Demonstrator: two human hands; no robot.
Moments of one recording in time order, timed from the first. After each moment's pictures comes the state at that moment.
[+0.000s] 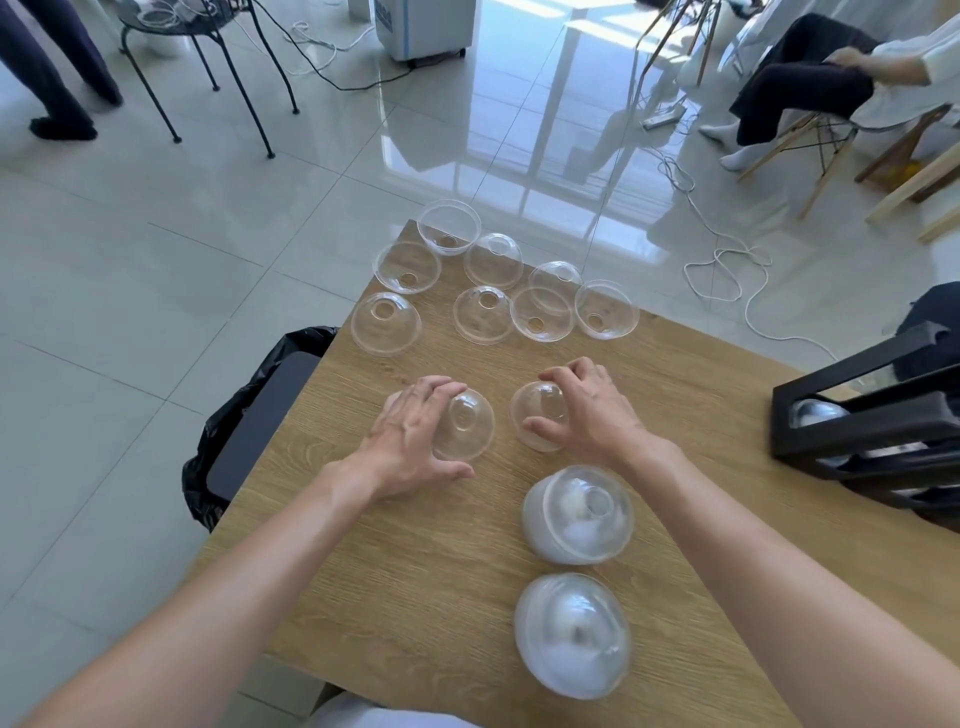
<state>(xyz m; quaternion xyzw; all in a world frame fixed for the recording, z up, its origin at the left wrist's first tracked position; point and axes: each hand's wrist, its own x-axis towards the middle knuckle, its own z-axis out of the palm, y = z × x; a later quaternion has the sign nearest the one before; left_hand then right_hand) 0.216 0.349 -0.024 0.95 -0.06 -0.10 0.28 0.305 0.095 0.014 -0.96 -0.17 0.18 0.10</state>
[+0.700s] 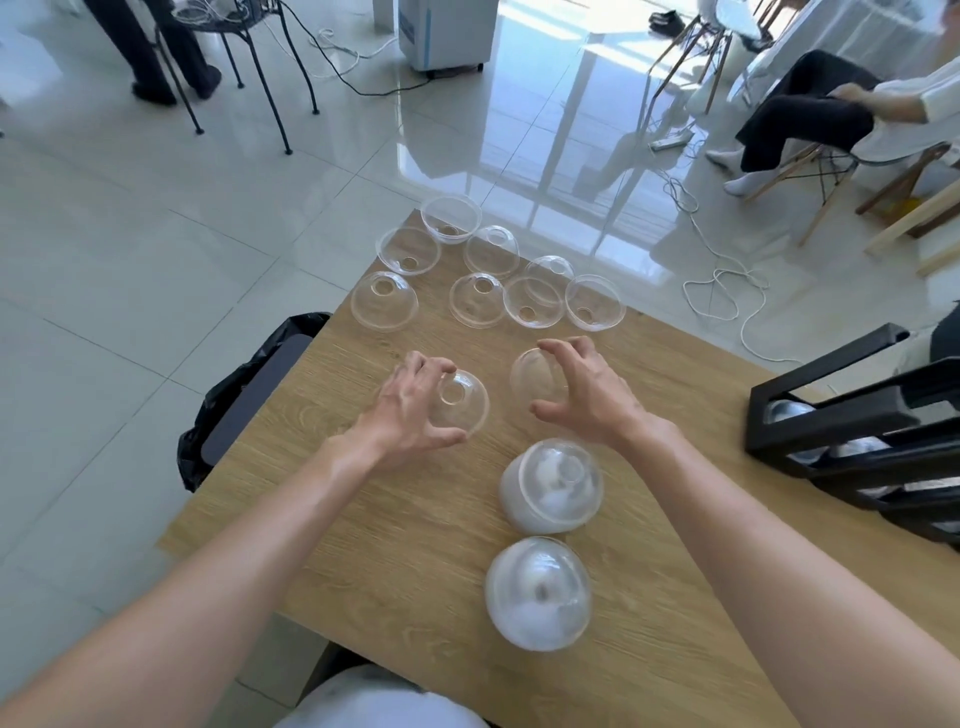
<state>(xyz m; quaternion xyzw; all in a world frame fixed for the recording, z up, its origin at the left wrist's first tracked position) 0.198 0.326 0.002 0.95 0.01 -0.07 0.32 0.293 0.077 0.045 -0.95 -0.19 0.19 0.17</state>
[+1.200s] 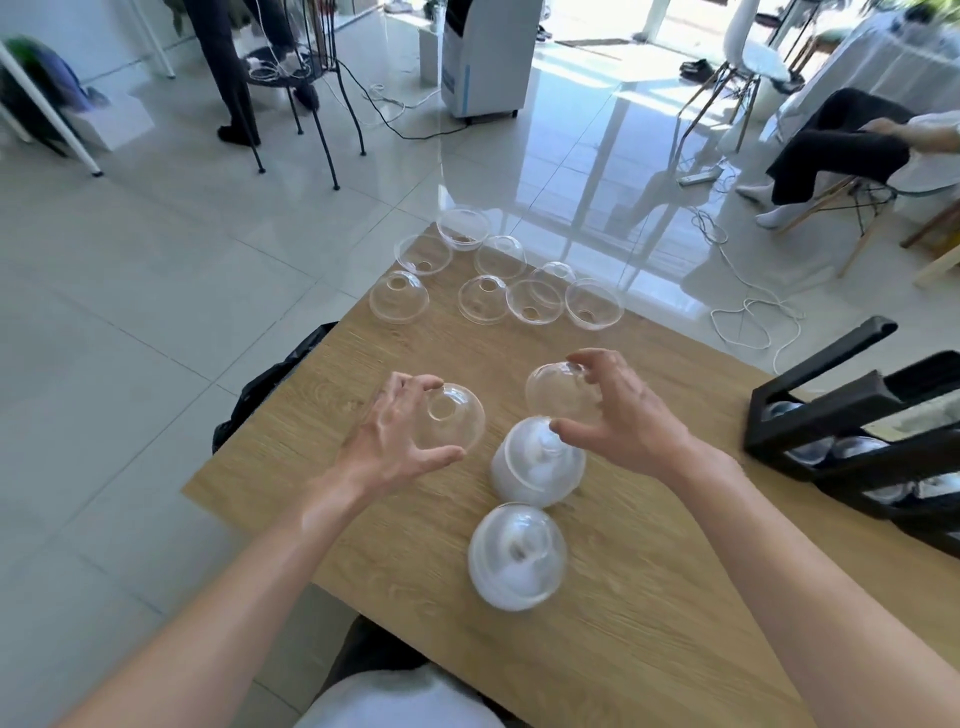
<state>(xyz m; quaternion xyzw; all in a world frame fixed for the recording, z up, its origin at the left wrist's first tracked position) 0.113 0.291 0.023 0.93 0.09 0.02 0.35 0.241 0.009 0.070 -0.92 -0.27 0.13 0.27</state>
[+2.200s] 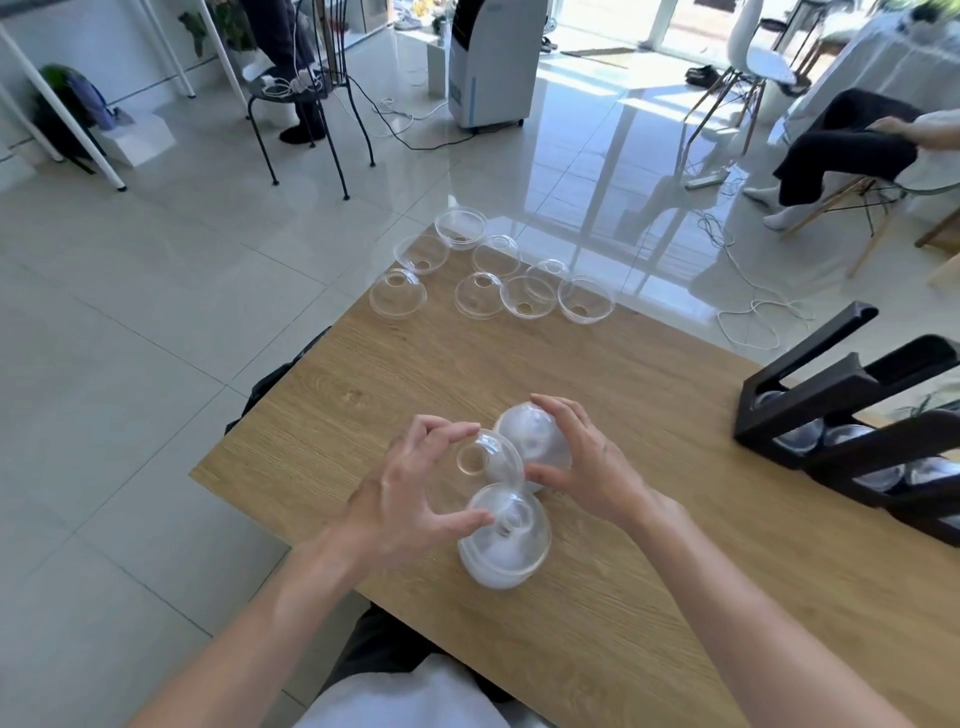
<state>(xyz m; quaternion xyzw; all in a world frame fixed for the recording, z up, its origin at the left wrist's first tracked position) 0.040 0.231 0.057 0.91 0.00 0.03 0.41 0.186 -0.006 0.022 -0.88 -0.30 0.19 0.32</state>
